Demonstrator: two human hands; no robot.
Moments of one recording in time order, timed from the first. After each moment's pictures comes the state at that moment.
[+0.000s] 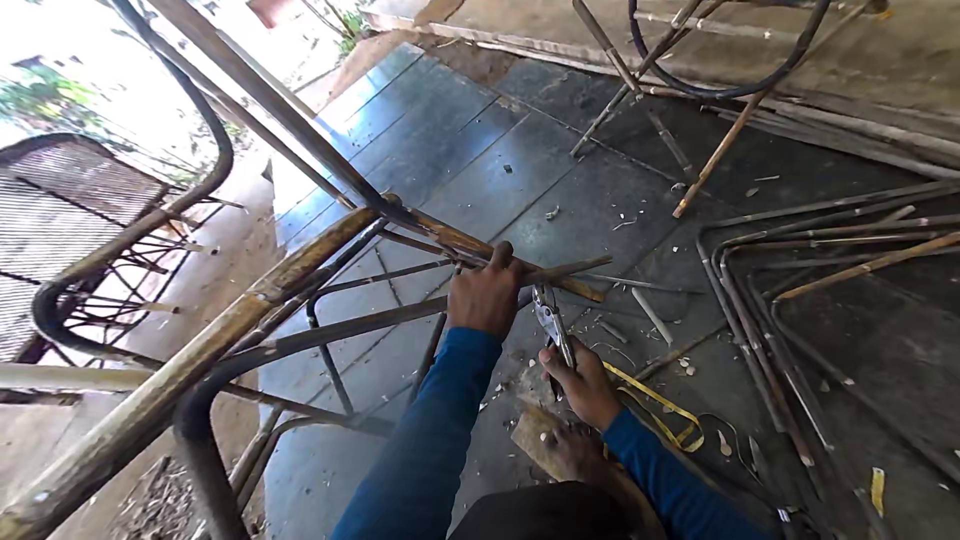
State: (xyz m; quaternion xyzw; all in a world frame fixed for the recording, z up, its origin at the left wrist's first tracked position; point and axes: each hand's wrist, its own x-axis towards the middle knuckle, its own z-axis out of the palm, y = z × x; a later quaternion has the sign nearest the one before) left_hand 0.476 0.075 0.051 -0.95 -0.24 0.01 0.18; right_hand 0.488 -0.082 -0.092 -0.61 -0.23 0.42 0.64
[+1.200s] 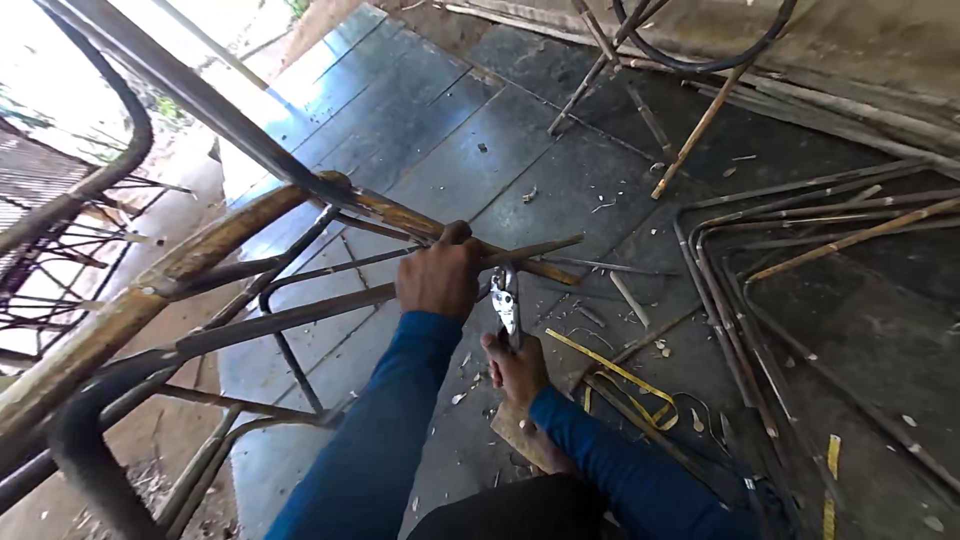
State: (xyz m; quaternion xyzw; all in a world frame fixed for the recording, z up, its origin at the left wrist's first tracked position) left_hand 0.486 0.079 0.059 -0.94 -0.30 0.02 0.14; right_hand 0.455 -0.029 -0.099 -0.52 -0.13 0.48 0.70
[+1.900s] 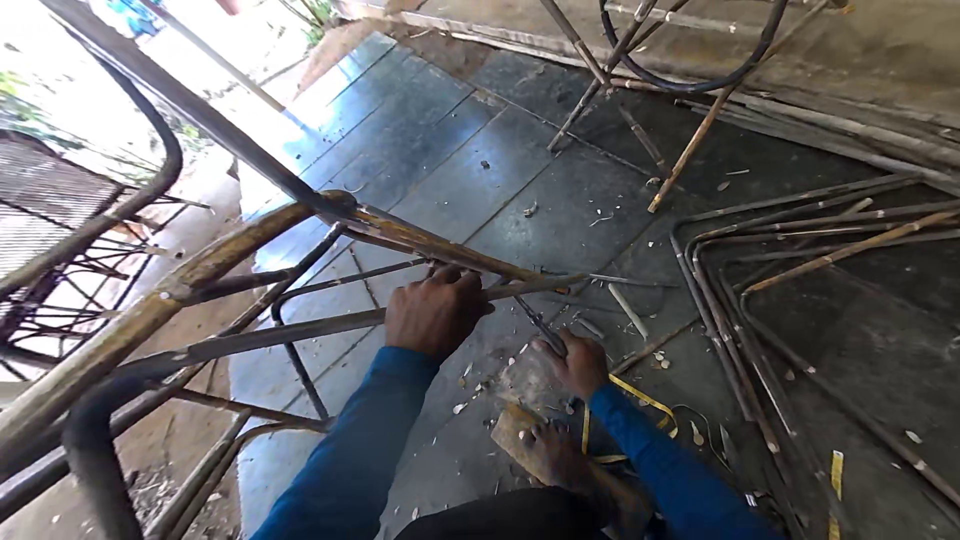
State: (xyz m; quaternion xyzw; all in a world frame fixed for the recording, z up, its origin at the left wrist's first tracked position) left_hand 0.451 0.074 0.066 -0.97 -0.20 0.00 0.13; right_hand 0.525 -0.091 -0.155 -0.82 -0.35 0.16 0.43
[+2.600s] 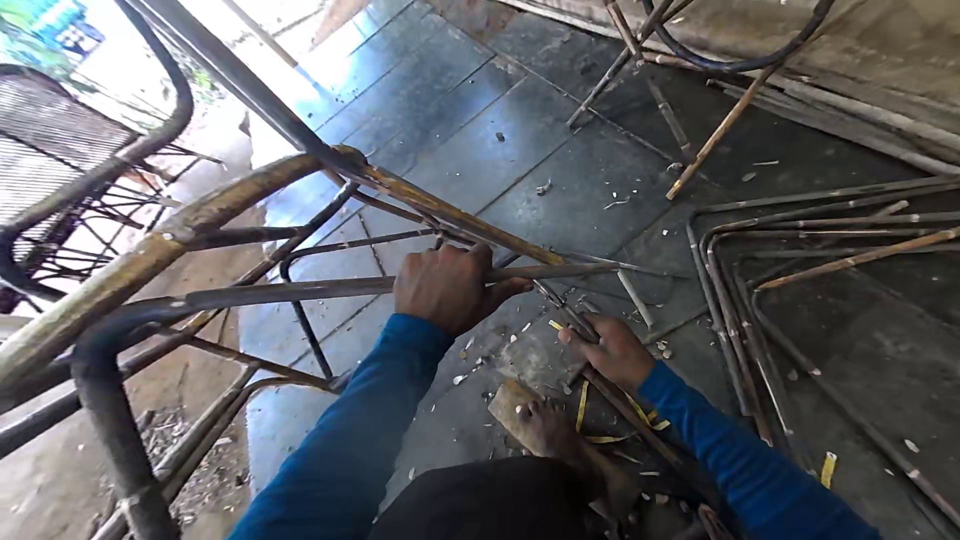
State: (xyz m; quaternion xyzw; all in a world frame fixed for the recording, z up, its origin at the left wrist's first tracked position) left_hand 0.461 0.052 0.083 -0.95 -0.27 0.09 0.15; right_hand 0.572 -0.136 -0.105 -0.70 -0.44 0.33 0.46
